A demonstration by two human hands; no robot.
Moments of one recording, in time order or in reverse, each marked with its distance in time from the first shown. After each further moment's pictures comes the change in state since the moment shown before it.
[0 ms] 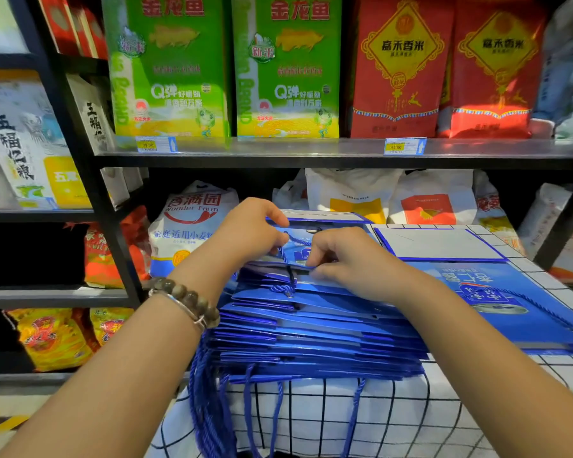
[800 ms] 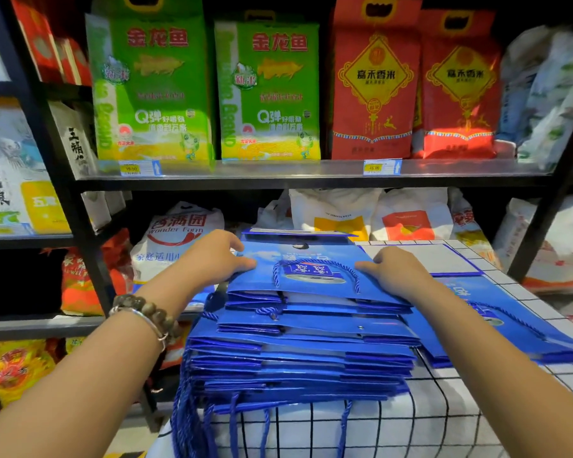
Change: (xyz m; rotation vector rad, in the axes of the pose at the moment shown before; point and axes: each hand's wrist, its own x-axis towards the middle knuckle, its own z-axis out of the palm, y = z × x) left_hand 0.012 -0.023 -0.016 0.223 -0.088 -0.113; right_hand -0.003 0.094 -0.026 -0.226 0.198 0.678
